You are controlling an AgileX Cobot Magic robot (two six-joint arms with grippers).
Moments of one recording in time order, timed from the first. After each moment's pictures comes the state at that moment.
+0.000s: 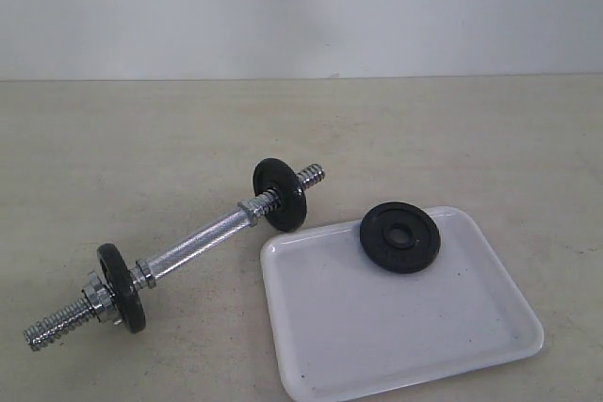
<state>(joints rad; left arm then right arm) 0.00 0.00 0.00 -0.44 -0.27 -0.48 0.02 0.00 0.00 0.11 0.29 -0.02</state>
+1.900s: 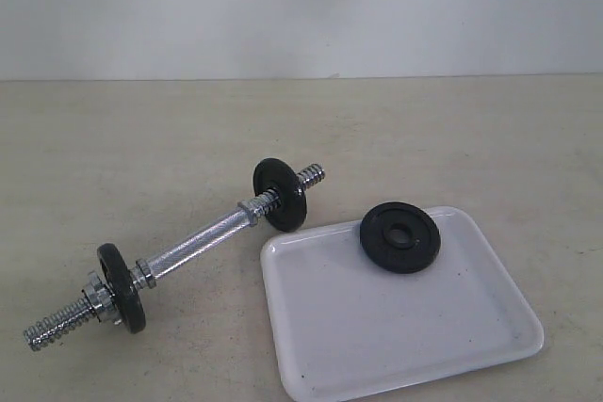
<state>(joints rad) 0.00 0.10 -1.10 1.13 -0.69 -1.01 0.02 0.00 0.00 0.47 -0.20 0.67</state>
